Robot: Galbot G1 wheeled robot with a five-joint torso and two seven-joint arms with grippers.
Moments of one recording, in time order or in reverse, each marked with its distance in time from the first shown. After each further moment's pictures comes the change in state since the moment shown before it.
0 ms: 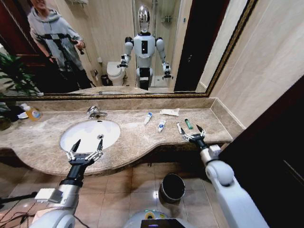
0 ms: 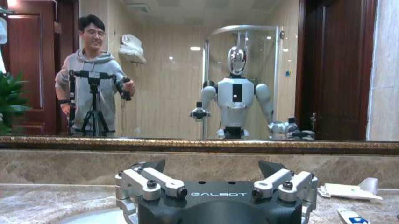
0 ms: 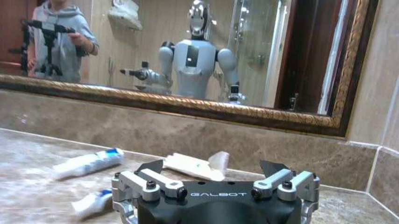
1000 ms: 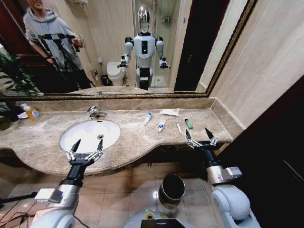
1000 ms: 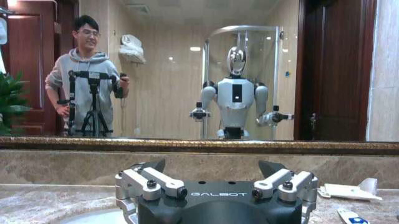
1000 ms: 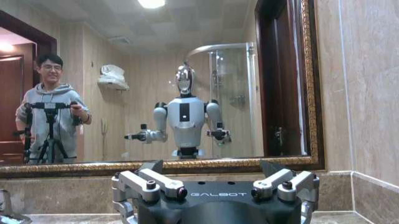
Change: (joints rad) left arm 0.000 0.000 0.000 0.000 0.000 0.000 0.000; right arm -0.470 0.203 0.076 0.523 -0.008 0.127 0.098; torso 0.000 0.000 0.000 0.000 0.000
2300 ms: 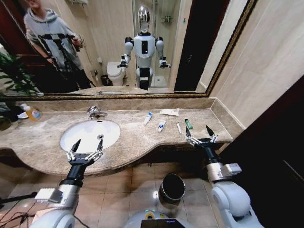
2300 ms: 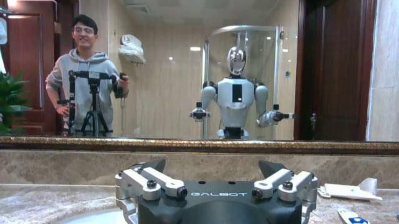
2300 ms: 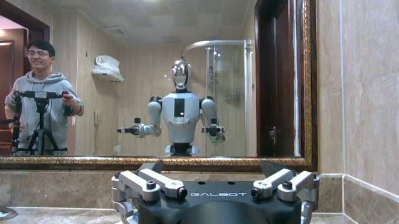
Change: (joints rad) left arm 0.000 0.000 0.000 0.000 0.000 0.000 0.000; right arm 0.041 0.004 -0.008 0.009 -0.047 -0.077 0.026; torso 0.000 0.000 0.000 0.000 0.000
